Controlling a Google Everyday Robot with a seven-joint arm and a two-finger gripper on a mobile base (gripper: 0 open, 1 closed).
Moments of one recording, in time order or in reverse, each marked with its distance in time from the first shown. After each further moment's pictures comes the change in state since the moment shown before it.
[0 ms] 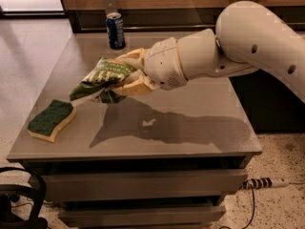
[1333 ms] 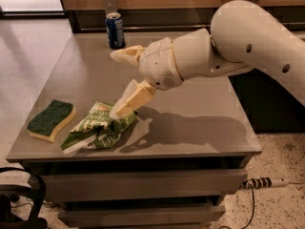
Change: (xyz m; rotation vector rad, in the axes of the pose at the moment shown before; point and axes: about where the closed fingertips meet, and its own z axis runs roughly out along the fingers) arm -0.007 0.004 0.006 -0.013 -0.001 -0.011
